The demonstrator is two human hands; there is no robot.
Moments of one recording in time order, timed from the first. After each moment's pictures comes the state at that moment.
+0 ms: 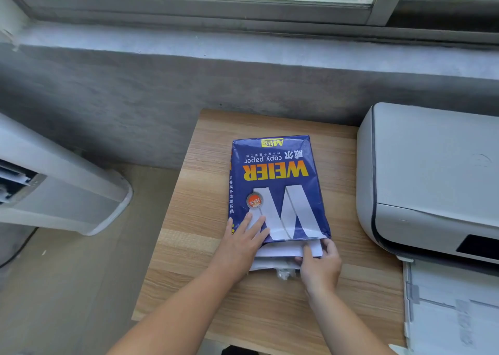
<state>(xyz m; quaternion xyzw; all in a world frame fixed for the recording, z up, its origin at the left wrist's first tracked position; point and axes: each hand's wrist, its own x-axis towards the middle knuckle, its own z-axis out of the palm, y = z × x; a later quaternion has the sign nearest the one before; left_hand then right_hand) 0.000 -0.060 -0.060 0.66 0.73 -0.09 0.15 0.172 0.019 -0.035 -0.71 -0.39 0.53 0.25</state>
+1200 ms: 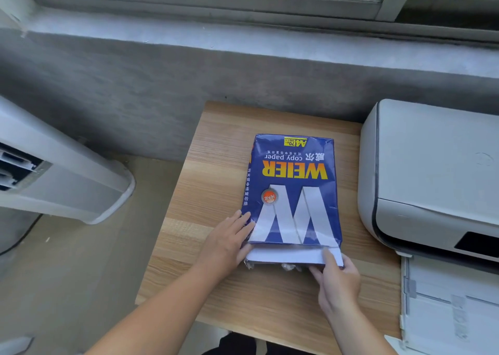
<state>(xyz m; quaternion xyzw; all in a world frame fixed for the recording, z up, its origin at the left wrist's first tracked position) -0.018 -0.090 -0.054 0.64 0.75 0.12 0.15 0.206 0.013 -0.010 -0.68 -0.19 0.63 0.32</state>
